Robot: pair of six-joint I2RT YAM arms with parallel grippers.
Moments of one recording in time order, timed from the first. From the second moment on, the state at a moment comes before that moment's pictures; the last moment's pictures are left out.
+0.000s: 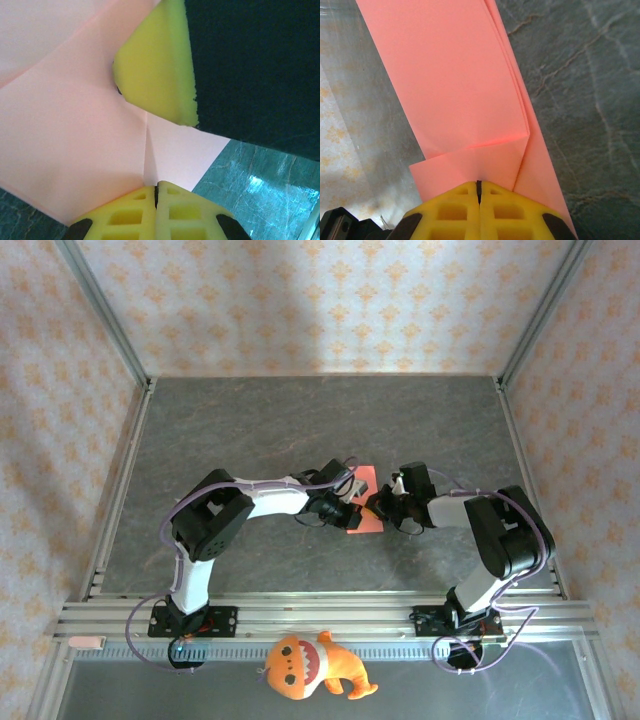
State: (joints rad) left arm -0.77 1.98 1.18 -0.25 0.44 -0.44; right arm 0.32 1.63 0.56 0.16 -0.56 0.96
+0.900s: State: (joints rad) left arm -0.75 1.85 1.00 -0.23 0.42 -0.38; right arm 0.32 1.63 0.56 0.16 -0.56 0.95
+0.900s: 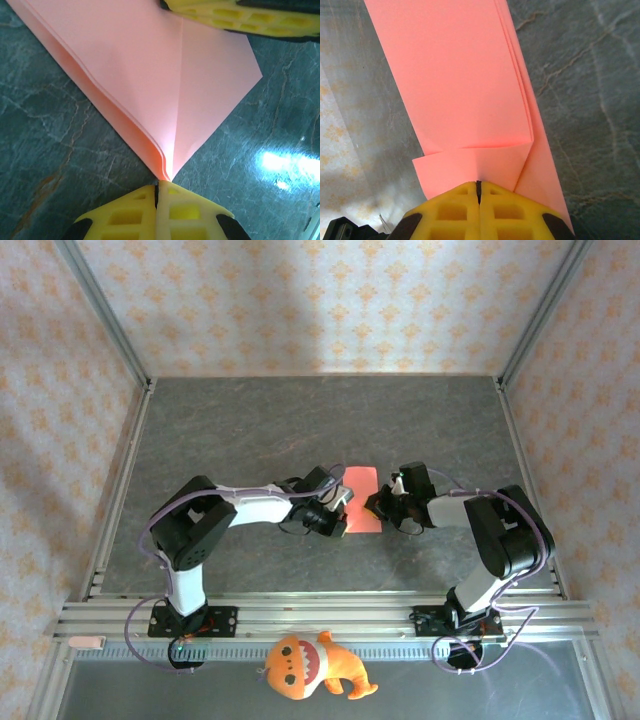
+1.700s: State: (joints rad) left arm -0.74 1.88 1.06 -0.07 0.52 -0.53; right arm 0.32 1.64 0.56 0.16 -0.57 0.95
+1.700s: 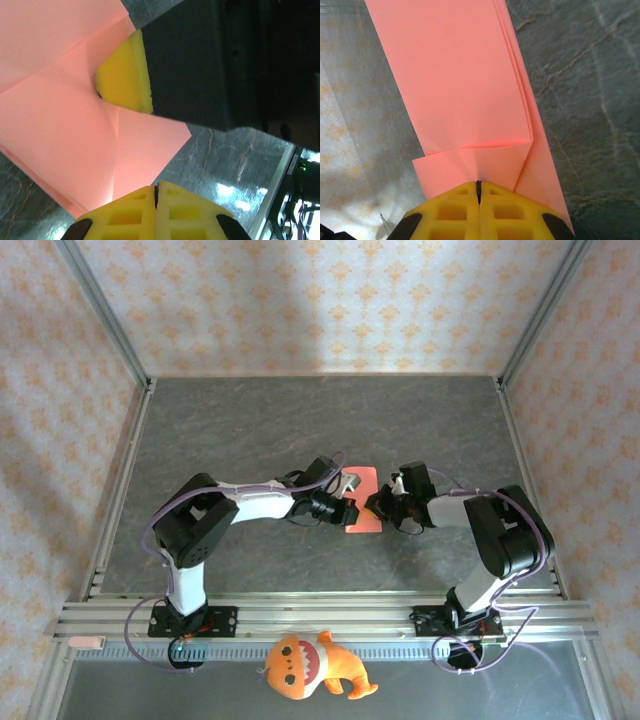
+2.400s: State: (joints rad) left arm -0.74 1.93 0.97 0.07 0.45 -0.54; right arm 0.33 1.62 0.59 0.09 -0.57 0.94
